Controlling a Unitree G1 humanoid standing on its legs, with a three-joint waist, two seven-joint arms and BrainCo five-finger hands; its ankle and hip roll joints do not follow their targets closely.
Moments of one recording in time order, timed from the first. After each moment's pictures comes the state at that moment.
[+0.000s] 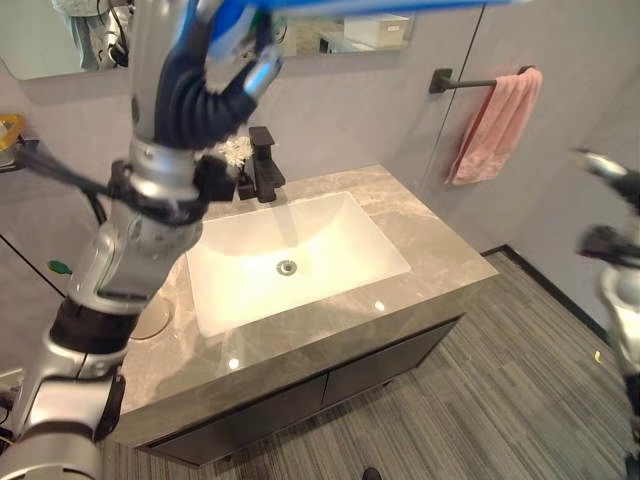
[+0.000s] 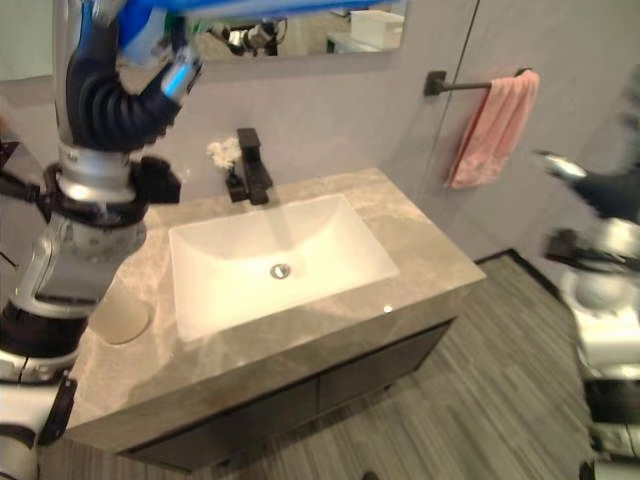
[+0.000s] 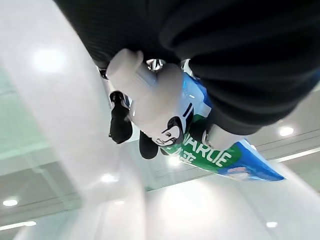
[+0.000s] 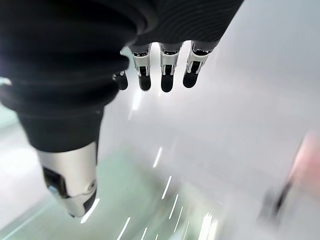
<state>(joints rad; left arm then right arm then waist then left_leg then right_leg) -0.88 0.74 -0.26 -0.18 0.36 -0.28 0.45 -0.52 -0.88 0.19 0.05 0.28 -0.22 -0.23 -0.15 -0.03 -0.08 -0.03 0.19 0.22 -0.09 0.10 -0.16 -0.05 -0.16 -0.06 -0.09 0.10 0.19</state>
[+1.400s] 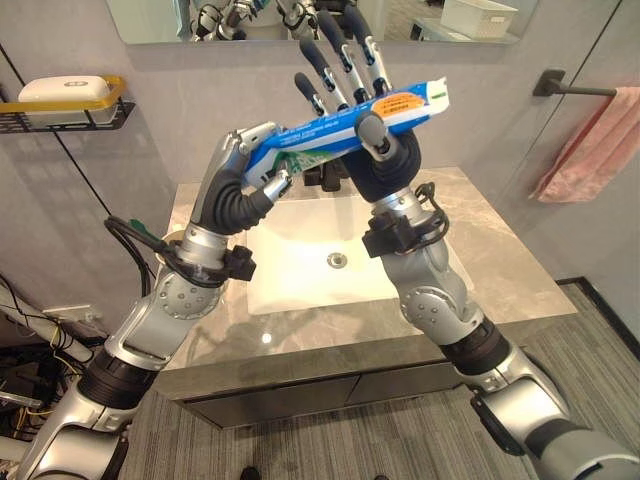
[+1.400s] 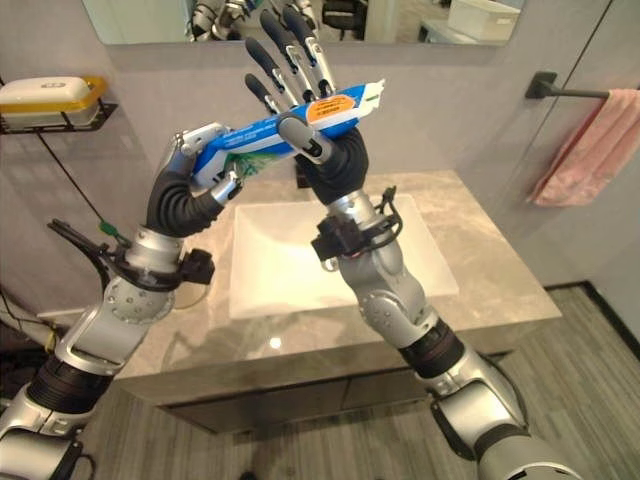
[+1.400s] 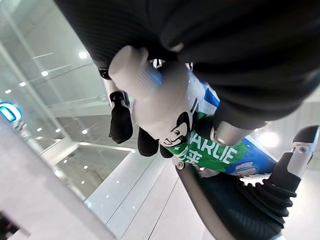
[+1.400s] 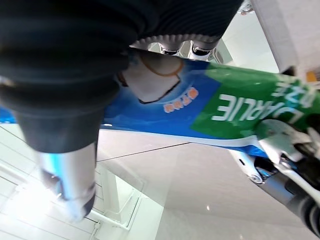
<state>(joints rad) -0.46 0.69 -0.29 -0.23 0.09 -0.29 0.33 -0.74 -0.29 0.49 -0.12 0.99 -0.31 -0.03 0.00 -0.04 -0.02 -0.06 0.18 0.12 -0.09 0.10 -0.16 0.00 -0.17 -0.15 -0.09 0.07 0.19</state>
